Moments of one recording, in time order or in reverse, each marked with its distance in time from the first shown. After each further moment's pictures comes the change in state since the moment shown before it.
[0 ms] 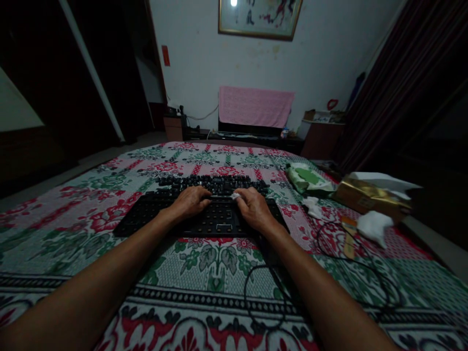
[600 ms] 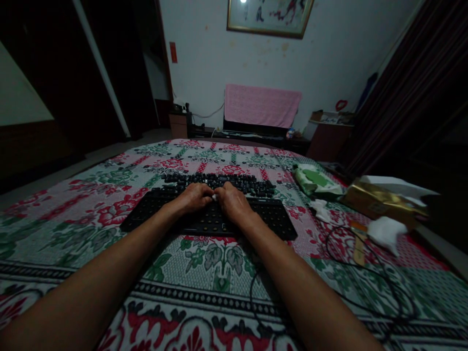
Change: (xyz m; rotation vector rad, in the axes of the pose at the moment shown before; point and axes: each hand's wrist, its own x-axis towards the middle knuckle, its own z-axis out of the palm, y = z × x) left_hand 0.003 -0.009 -0.006 -0.050 -0.044 0.015; right_hand 0.034 -0.045 0.036 -0.348 -0.233 -0.156
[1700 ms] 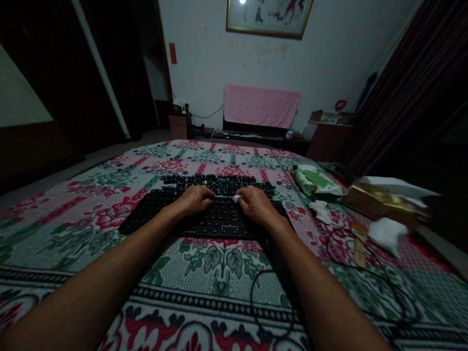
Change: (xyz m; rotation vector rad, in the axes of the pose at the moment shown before) left_hand 0.000 0.001 0.002 0.029 -0.010 -0.025; right_hand -0.023 0.055 -0.013 0.072 0.014 0.078
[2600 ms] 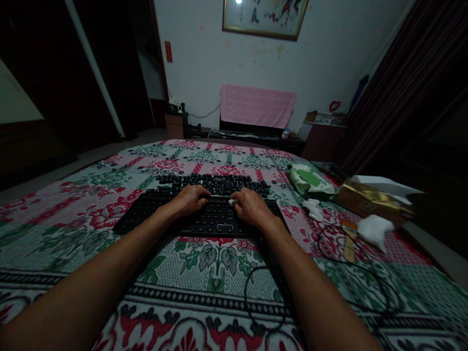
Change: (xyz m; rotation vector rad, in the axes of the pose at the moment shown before) left_hand 0.001 0.000 0.003 0.020 -0.005 0.003; right_hand -0.008 -0.008 -0.005 -0.092 -0.076 -0.034
